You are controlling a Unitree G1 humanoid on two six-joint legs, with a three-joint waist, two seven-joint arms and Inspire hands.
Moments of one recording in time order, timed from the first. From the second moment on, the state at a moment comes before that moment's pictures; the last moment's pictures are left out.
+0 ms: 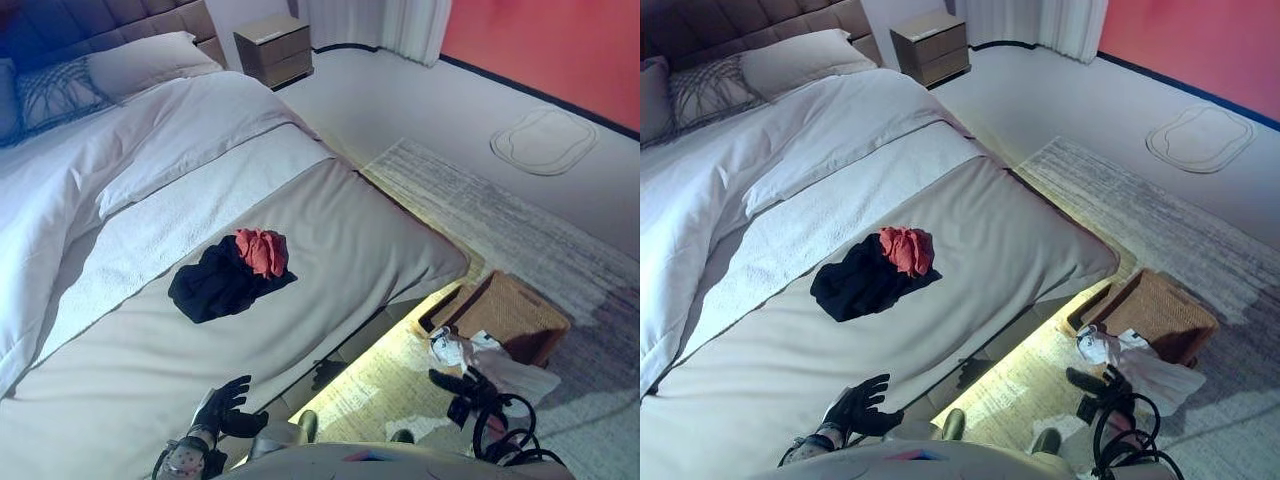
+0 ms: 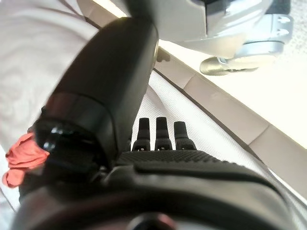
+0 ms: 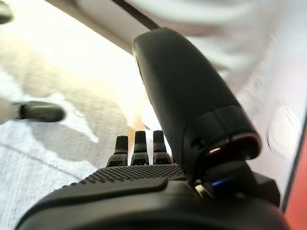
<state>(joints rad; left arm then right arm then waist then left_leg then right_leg) 0.11 0.29 -0.27 1.09 -0.13 -0.32 -0.03 -0.08 -0.23 0.11 1.25 0.55 -0.18 -0.24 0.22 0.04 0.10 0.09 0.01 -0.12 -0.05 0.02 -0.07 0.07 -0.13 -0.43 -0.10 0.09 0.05</state>
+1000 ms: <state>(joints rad) 0.00 0.32 -0.26 1.11 -0.15 -0.23 -0.03 -0.09 -0.26 0.17 1.18 0.23 -0.05 -0.35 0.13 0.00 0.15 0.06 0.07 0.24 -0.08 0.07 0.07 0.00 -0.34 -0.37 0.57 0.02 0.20</state>
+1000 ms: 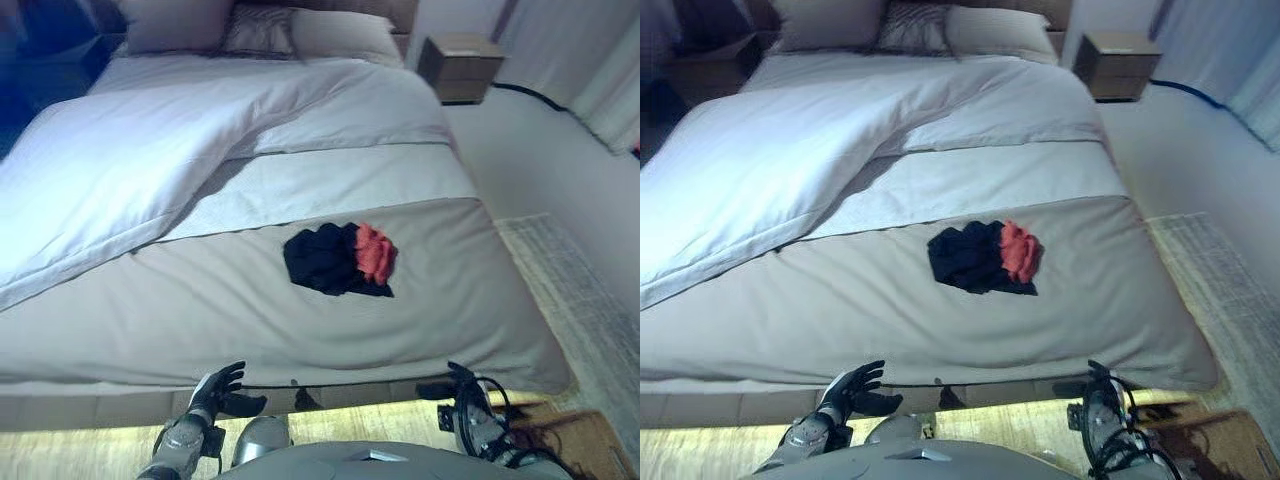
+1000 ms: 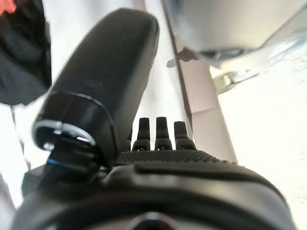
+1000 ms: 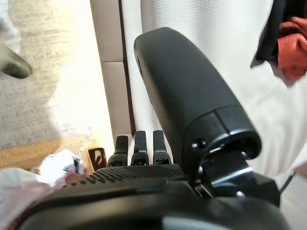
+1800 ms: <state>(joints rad) -0.04 0.41 -0.26 1.03 -0.17 -0.22 0.02 -0.57 -0.59 0.07 1.17 0.38 -0.11 -0.31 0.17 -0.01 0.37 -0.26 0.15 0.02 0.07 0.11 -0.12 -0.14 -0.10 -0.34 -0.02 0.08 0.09</state>
